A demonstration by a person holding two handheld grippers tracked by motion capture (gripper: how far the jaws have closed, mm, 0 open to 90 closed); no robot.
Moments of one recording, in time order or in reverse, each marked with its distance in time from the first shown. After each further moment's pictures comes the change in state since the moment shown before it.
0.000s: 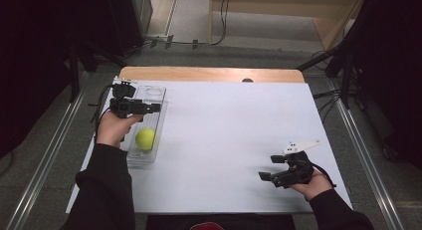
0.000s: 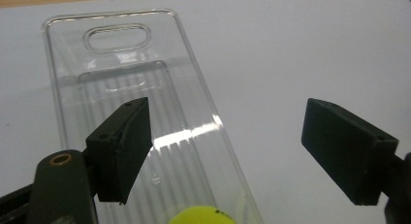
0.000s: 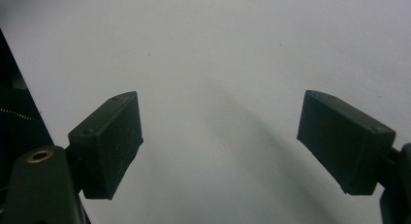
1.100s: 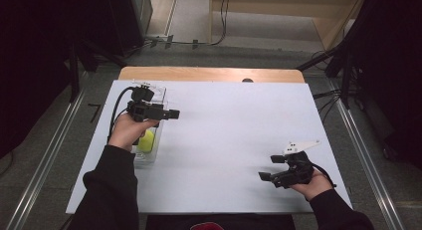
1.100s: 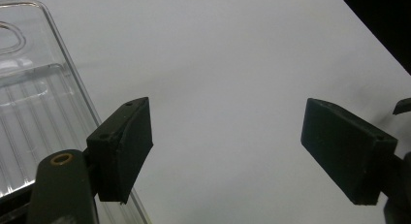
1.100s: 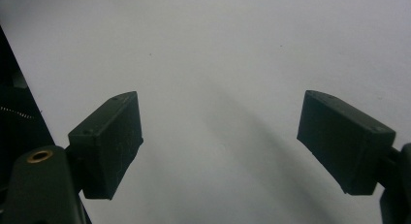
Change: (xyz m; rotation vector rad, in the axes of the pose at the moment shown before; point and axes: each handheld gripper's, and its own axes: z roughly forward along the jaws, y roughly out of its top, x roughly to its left) left arm -0.038 -0.001 0.019 0.050 -0.184 0.069; right arm 0.001 0.000 -0.001 0.000 0.000 -0.007
